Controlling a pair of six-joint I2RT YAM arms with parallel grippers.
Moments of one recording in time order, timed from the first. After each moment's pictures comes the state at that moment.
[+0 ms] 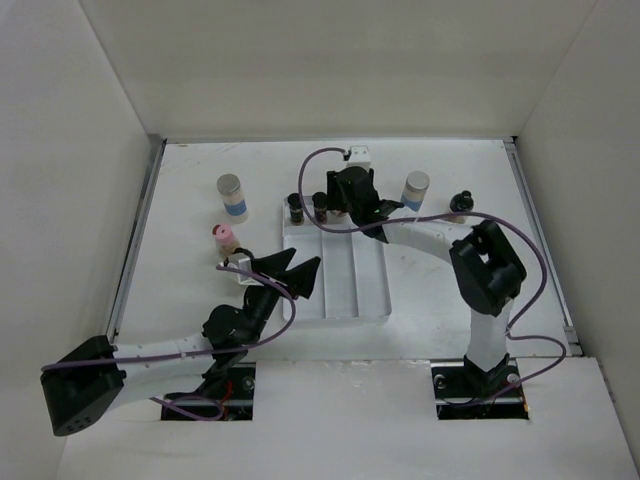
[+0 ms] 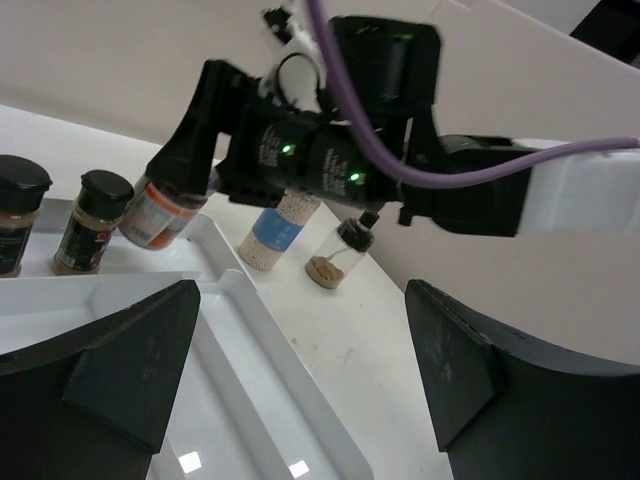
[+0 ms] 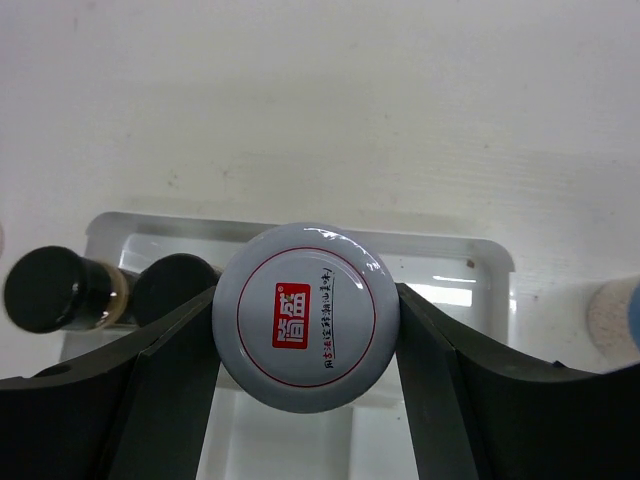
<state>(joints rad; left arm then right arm) -1.03 0.88 0.06 1.22 -0.50 -0.45 0.68 1.87 1.34 0.09 0.46 0.33</state>
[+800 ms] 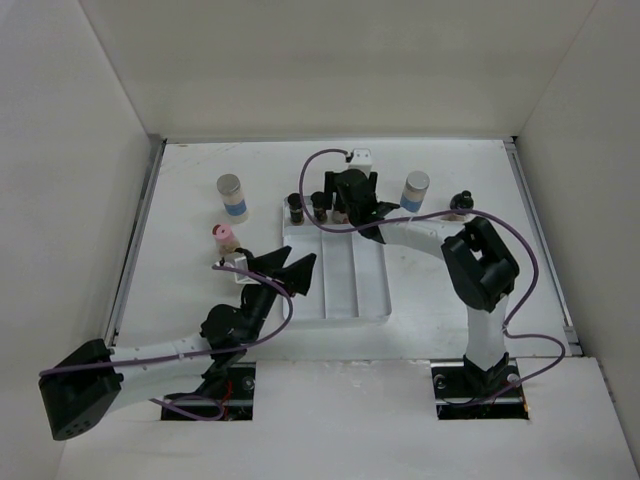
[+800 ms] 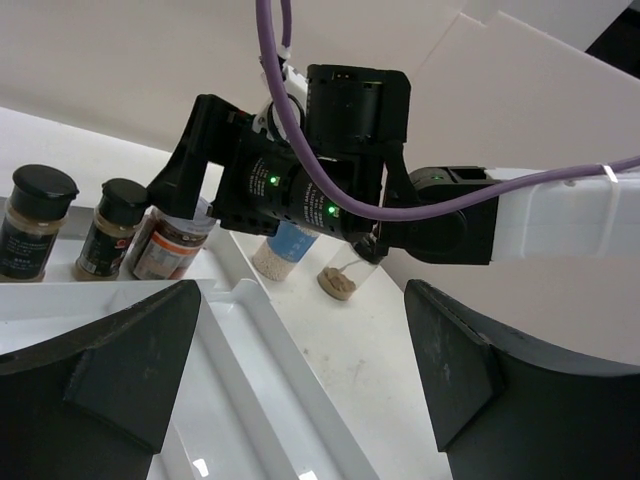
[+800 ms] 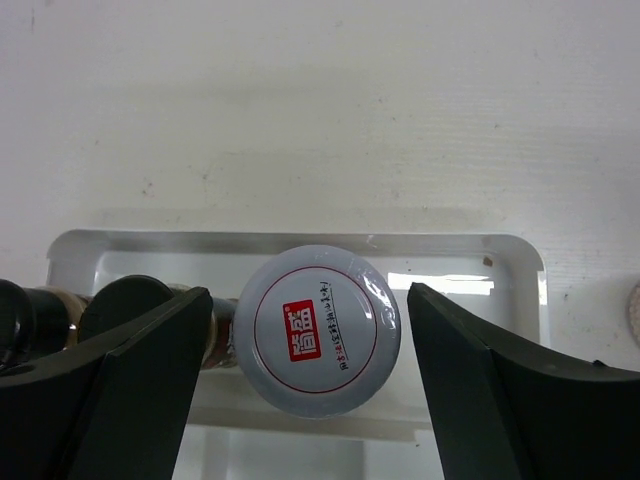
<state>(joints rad) -1.01 0.86 0.06 1.20 -0.52 -0.44 0.68 1.97 1.36 0.14 0.49 0.39</state>
